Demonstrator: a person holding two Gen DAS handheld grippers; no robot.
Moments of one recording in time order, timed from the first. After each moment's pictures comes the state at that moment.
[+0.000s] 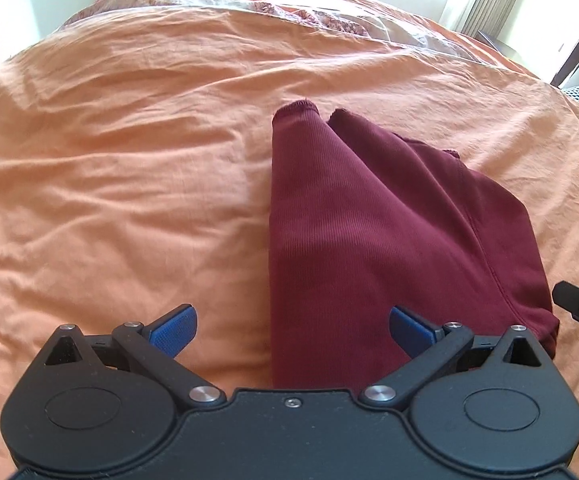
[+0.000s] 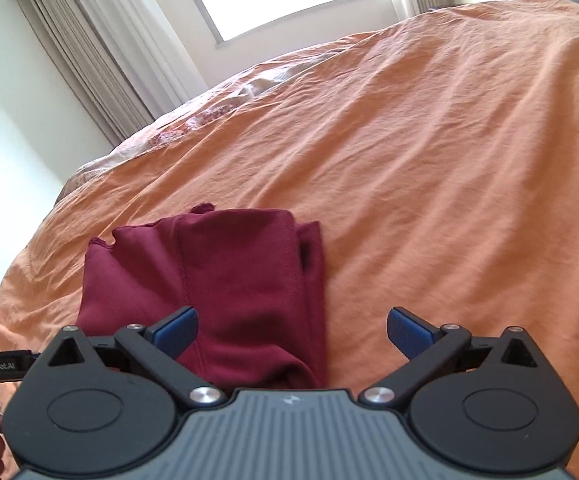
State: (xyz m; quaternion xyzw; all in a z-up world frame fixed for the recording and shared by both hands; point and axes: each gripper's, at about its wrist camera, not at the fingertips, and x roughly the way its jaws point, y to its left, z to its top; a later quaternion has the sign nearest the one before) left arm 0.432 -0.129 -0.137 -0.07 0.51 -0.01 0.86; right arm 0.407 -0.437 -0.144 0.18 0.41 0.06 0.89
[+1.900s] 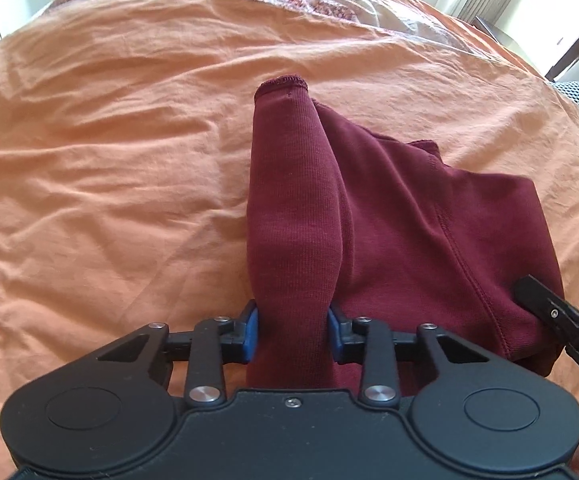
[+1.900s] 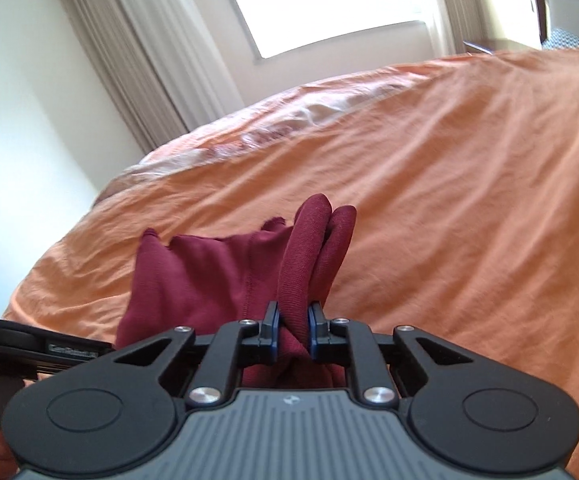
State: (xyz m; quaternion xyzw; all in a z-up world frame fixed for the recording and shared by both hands) left arm 0.439 -0.139 -0.113 -0.10 0.55 -0.03 0.83; right arm 0.384 -0.379 -0.097 0.15 0.37 0.09 0.91
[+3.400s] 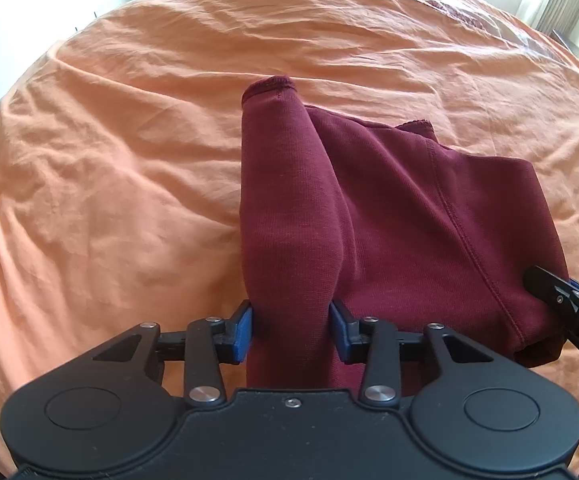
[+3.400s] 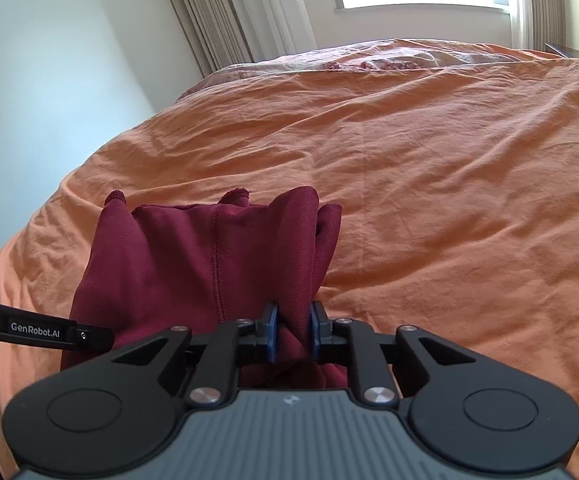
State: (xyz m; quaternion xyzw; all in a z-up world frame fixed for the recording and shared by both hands) left arm 0.317 0.021 -0.114 -0.07 0.55 0.09 0.83; right arm 0.319 -0.209 -0.119 0.07 0.42 0.17 0.89
